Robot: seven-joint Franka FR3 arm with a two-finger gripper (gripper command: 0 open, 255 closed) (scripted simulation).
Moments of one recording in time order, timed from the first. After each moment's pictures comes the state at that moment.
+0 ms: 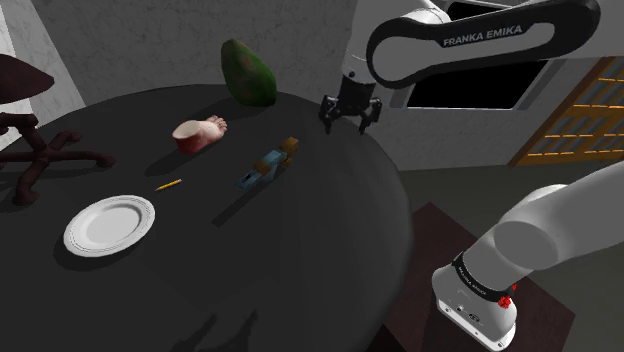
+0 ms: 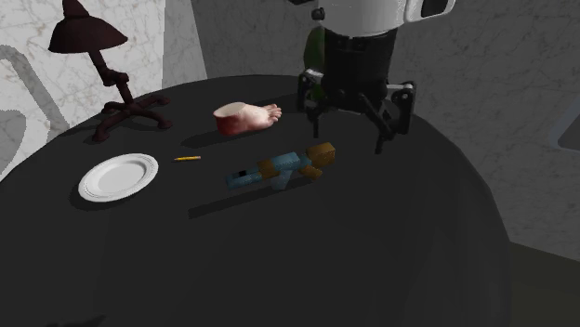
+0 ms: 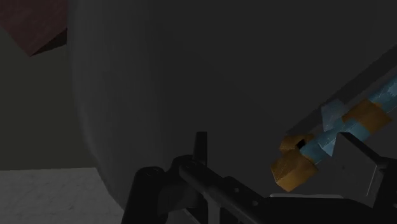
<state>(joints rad) -0.07 -0.34 0.39 -2.31 0.03 2.05 0.79</state>
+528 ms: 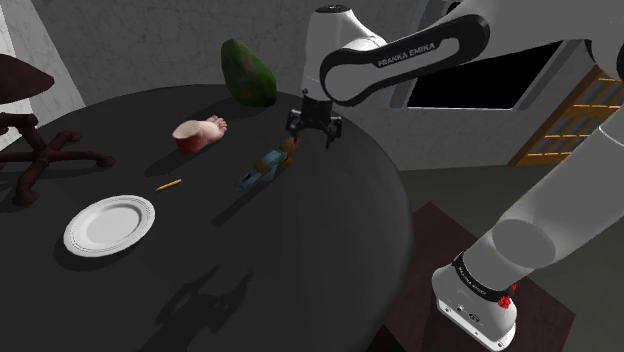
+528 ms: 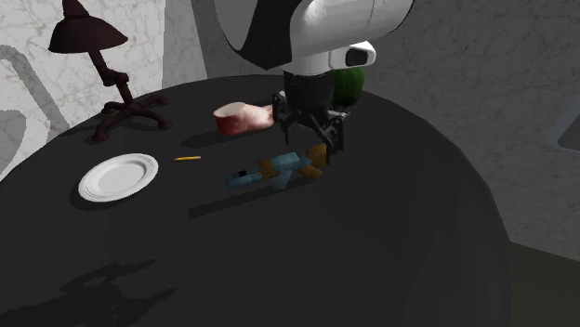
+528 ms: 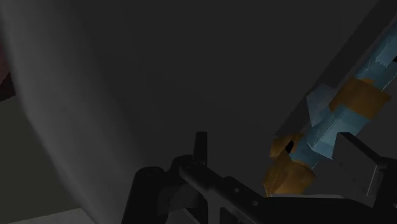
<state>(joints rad) -0.10 0.01 0.48 -2.13 -0.10 2.16 1.16</state>
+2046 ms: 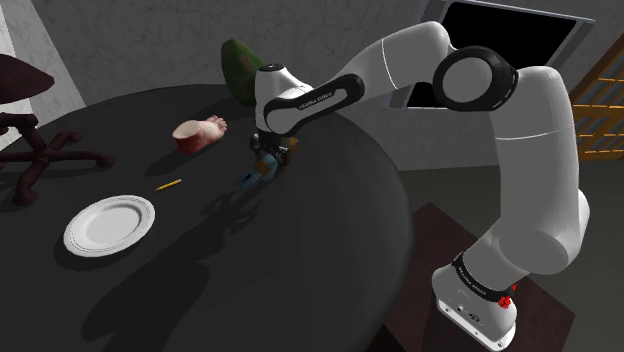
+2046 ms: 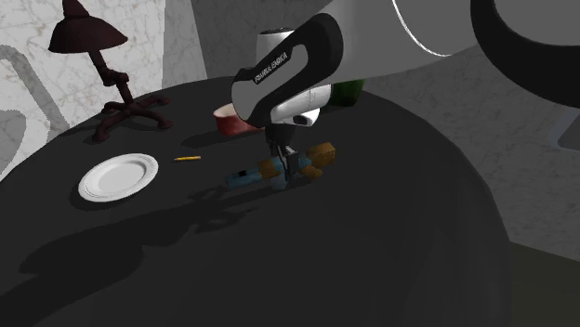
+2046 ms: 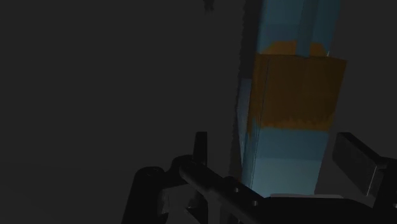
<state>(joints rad) 0.07 0.71 0.36 -1.57 -0.30 2.22 1.68</state>
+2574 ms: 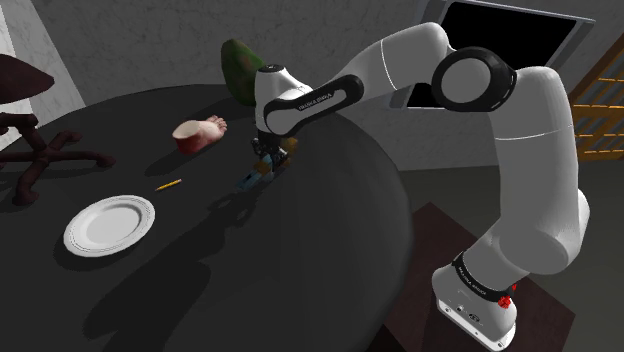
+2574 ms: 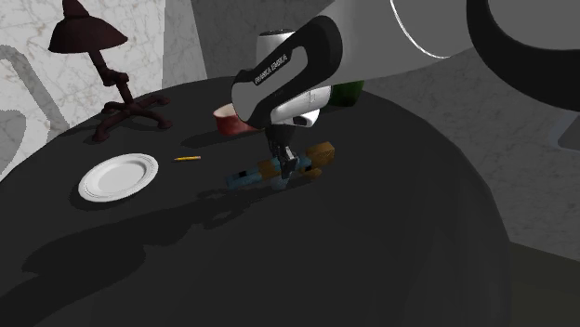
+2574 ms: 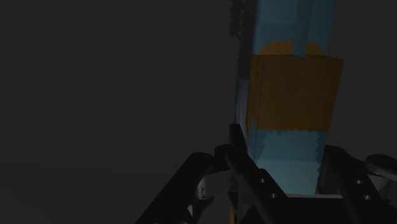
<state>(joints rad) 0.07 0.71 0.35 -1.57 -0.30 2.22 1.69</state>
